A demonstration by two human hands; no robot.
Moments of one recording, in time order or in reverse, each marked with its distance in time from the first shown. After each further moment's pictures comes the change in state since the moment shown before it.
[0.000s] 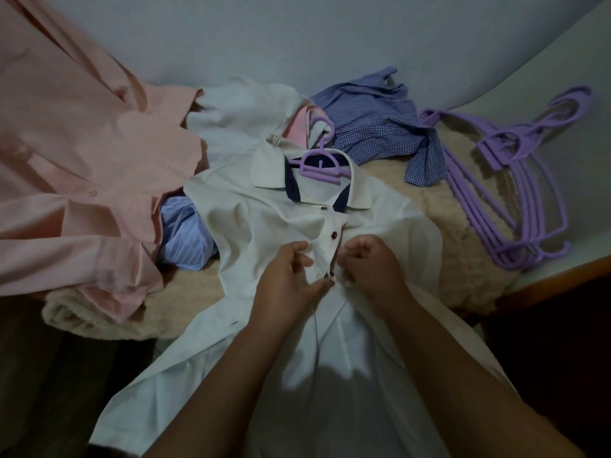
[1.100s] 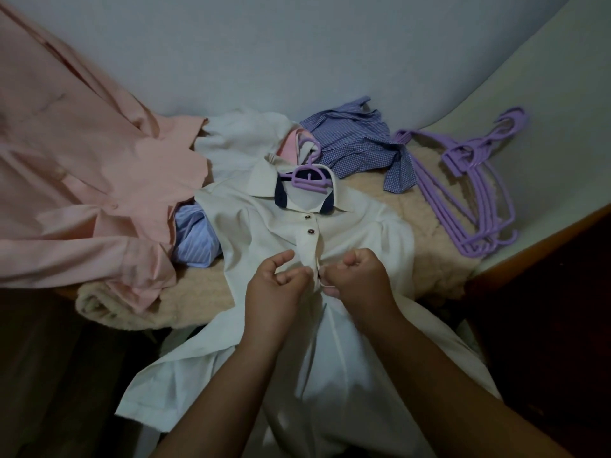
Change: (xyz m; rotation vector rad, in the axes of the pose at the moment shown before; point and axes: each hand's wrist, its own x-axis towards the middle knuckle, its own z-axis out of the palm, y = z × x) left_hand -0.067 0.047 -0.024 -0.506 0.103 -0.179; right_hand -0.082 -0.025 -0.005 0.149 0.045 -0.012
